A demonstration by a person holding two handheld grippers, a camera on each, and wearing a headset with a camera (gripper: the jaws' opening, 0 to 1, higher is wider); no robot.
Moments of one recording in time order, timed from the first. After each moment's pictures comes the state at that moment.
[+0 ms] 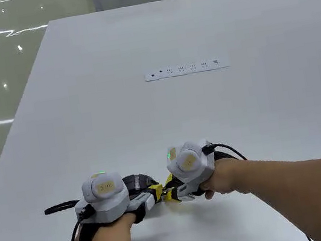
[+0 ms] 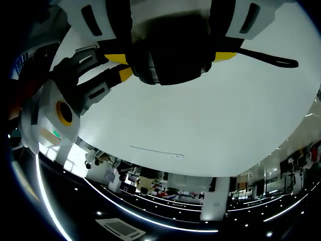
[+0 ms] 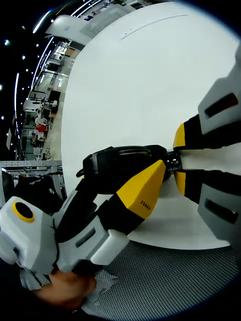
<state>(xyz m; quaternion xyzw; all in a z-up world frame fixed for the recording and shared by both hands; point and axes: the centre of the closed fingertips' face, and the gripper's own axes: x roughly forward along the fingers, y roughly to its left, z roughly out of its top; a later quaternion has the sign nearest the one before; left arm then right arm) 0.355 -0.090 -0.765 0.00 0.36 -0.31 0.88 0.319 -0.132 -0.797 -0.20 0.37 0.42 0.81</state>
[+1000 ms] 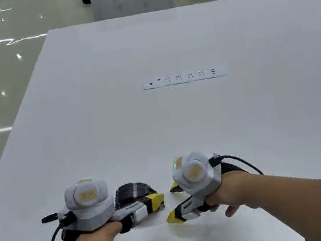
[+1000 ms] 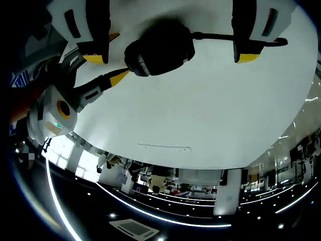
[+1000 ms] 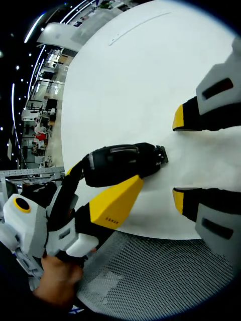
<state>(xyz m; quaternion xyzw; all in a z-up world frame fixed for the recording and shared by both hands) 0.367 -0.077 -0.739 0.05 0.33 -0.38 0.86 0.299 -0.150 -0.785 -0.15 0.38 0.38 0.83</state>
